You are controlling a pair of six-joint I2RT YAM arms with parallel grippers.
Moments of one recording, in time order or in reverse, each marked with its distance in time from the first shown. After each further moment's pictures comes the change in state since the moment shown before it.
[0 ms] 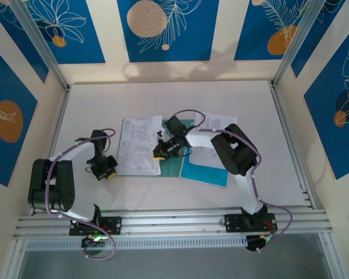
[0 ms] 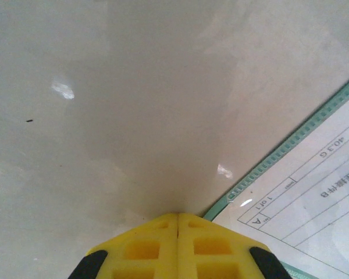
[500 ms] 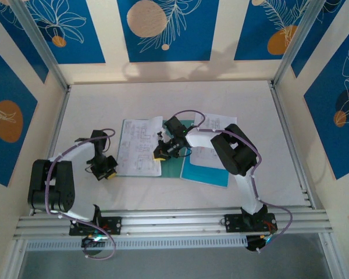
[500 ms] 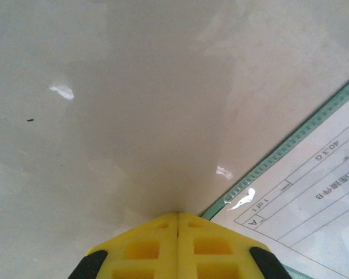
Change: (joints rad) left arm 0.000 -0.007 -0.003 0.002 0.000 0.000; right arm 0.002 0.000 0.001 -0.030 0.014 -0.004
